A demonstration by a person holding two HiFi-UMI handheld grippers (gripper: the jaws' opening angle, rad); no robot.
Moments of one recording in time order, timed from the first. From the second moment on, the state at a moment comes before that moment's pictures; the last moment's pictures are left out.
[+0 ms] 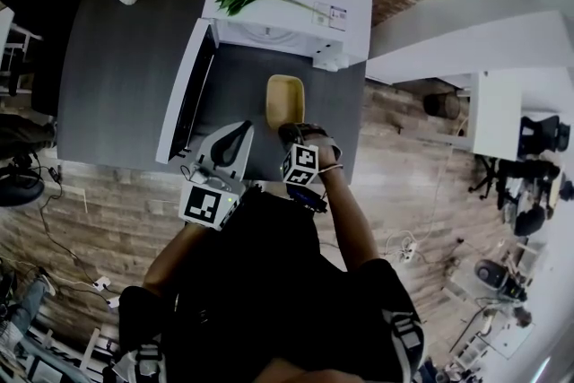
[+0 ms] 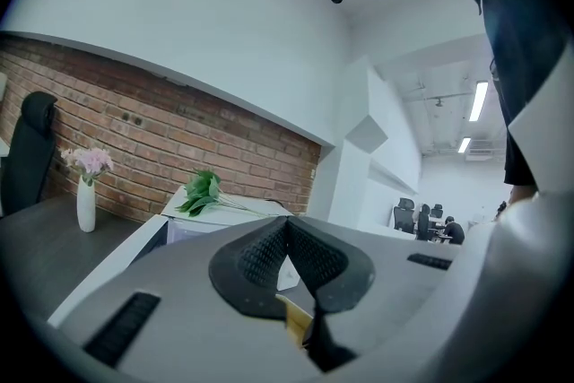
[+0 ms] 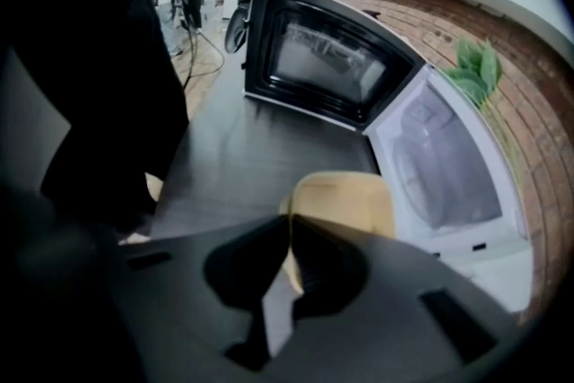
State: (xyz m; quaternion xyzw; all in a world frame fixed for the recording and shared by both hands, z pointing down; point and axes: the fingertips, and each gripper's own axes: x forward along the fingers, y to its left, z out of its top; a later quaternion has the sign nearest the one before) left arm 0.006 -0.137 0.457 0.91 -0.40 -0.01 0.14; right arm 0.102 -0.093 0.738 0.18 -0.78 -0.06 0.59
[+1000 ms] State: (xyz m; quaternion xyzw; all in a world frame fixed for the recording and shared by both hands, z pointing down) left arm -0.015 -0.190 0.463 0.90 -0.41 -0.01 0.14; right arm 0.080 -0.235 0.694 0.26 -0.77 -0.13 0.57
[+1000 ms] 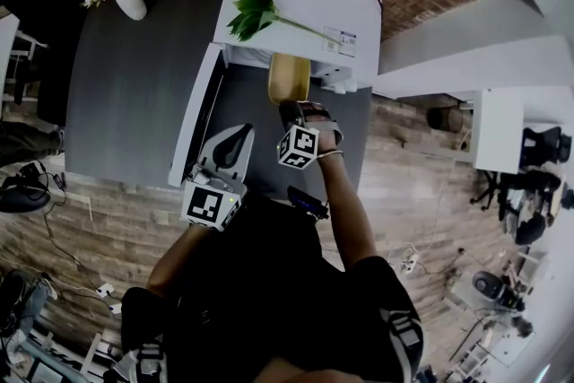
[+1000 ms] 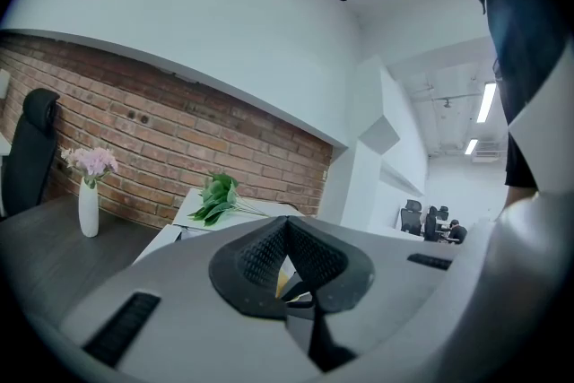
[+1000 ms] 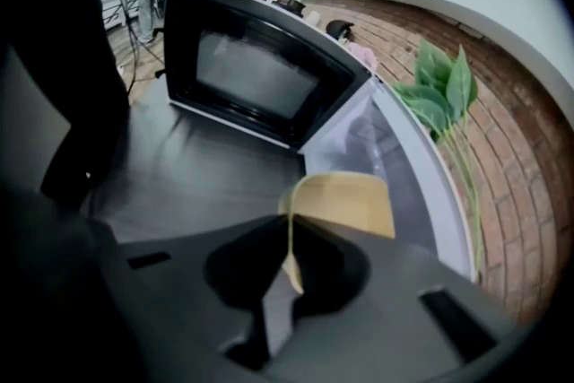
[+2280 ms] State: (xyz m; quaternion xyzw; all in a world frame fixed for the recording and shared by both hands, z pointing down) left arm -0.001 -0.241 0.480 0.90 -0.41 0.00 0.17; right arm 0.087 -0.368 0.747 0.31 -0.74 -0.14 0.58
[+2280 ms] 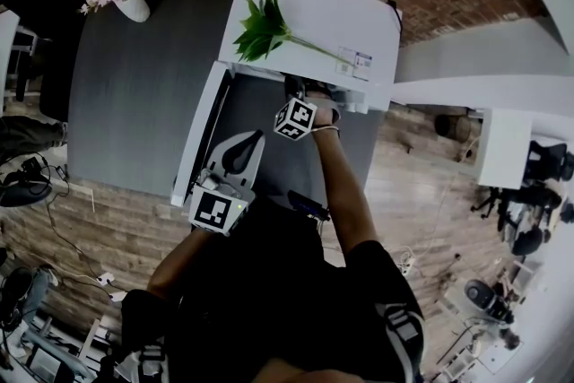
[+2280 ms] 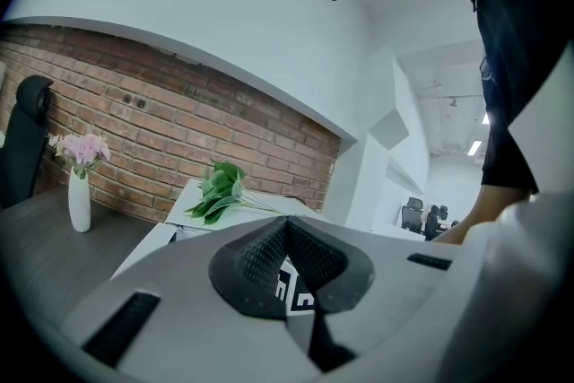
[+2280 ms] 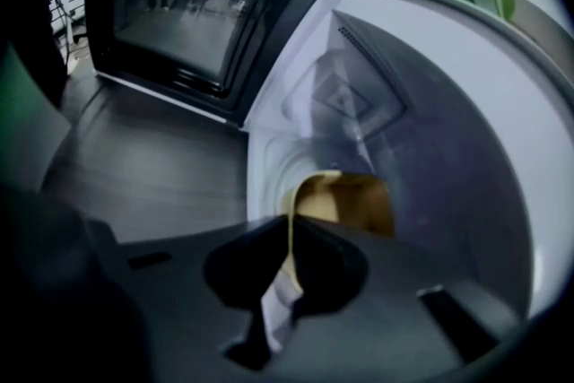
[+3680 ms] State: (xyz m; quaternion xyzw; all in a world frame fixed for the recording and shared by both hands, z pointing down) left arm -0.003 -0.229 0.474 0.90 -0.40 -0.01 0.16; right arm 0.087 -0.358 0.718 0.37 -0.73 -0.16 0.55
